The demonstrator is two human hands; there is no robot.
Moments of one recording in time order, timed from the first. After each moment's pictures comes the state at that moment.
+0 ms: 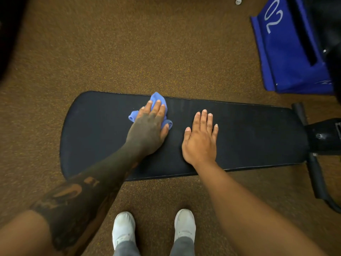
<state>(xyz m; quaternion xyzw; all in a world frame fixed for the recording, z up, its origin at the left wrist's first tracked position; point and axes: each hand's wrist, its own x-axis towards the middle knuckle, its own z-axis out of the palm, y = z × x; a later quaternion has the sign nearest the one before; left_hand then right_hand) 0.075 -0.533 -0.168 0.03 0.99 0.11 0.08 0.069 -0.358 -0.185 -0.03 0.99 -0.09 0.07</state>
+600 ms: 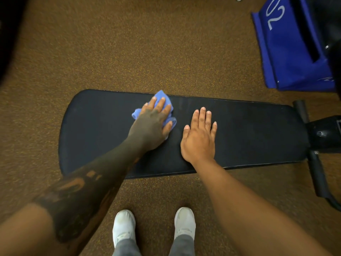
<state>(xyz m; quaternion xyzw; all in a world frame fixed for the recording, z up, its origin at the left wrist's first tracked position) 0.065 -0.525 -0.164 0.07 0.99 0.11 0.08 0.068 -0.357 -0.185 -0.04 0.99 -0.09 0.07</state>
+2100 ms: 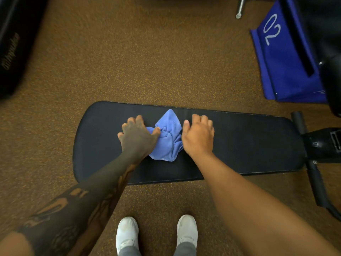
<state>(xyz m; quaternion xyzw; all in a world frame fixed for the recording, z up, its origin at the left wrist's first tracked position) 0.089 -0.543 -0.130 -0.27 0.94 0.19 0.09 0.039 -0.383 -0.146 -0.01 0.98 -0.19 0.04</state>
